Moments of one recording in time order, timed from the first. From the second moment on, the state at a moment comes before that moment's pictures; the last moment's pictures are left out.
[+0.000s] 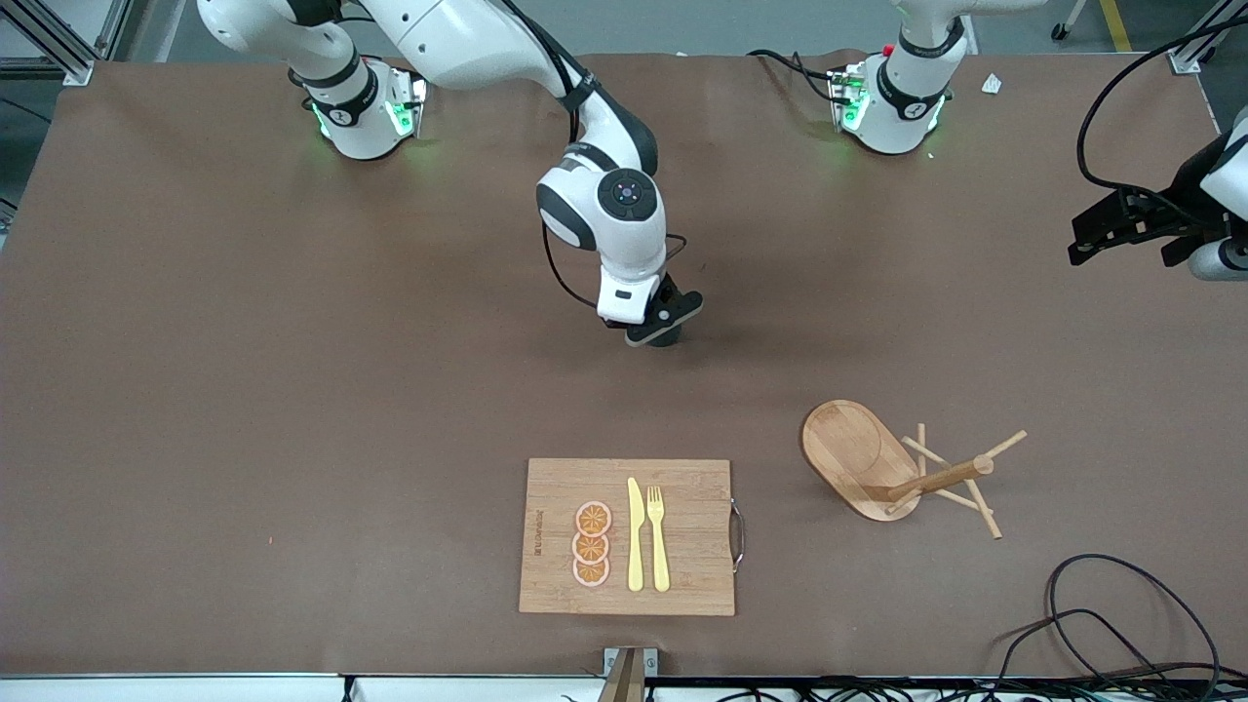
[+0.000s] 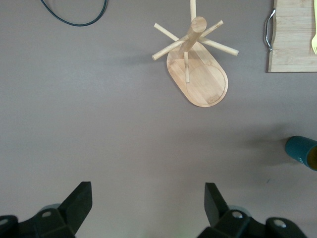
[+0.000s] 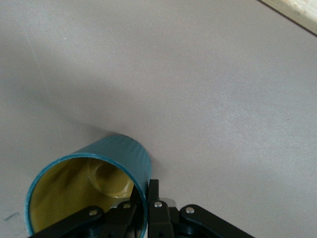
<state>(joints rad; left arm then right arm) -0.05 0.03 -0.01 -1.48 0.00 1.50 -0.02 0.88 0.68 -0.01 -1.58 -0.01 2.33 0.34</state>
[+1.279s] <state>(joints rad) -0.06 0.05 -0.05 -1.48 -0.04 1.45 -0.01 0.70 0.45 -0.05 -1.50 0.08 1.85 0.35</state>
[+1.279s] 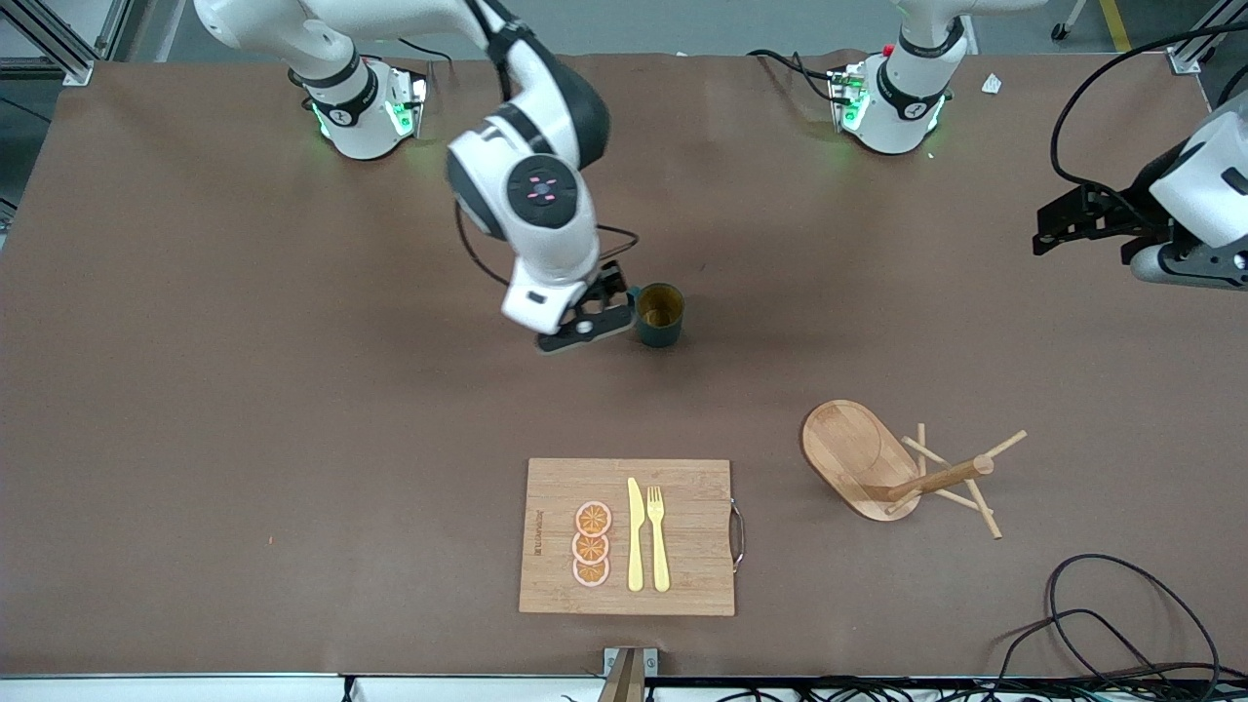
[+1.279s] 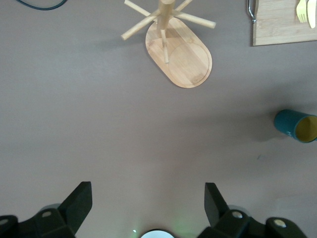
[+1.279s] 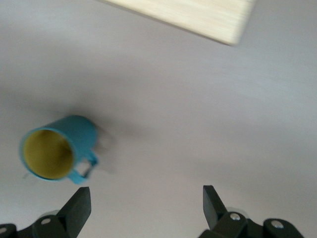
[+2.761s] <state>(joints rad) -0.77 0.48 -0.32 -1.39 0.51 1.59 -1.53 -0.07 0.27 -0.05 -1.42 0.00 1.54 -0.03</state>
